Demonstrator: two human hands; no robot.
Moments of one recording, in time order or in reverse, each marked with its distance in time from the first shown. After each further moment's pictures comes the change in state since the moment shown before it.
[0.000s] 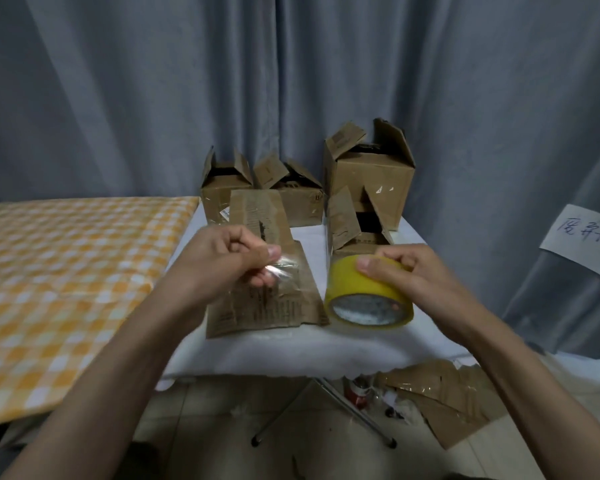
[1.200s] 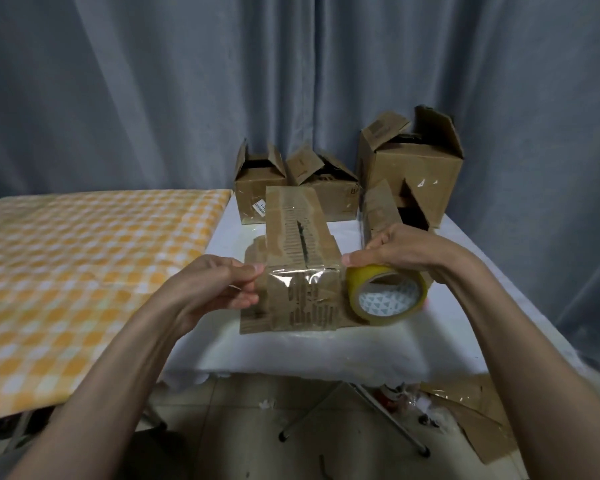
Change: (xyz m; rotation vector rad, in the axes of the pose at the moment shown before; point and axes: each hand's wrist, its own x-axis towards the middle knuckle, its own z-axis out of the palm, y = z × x) left_hand 0.021 -0.061 -0.056 -0.056 0.078 -0.412; right_hand 0.100 0.015 0.022 -0.320 -0.277 0.307
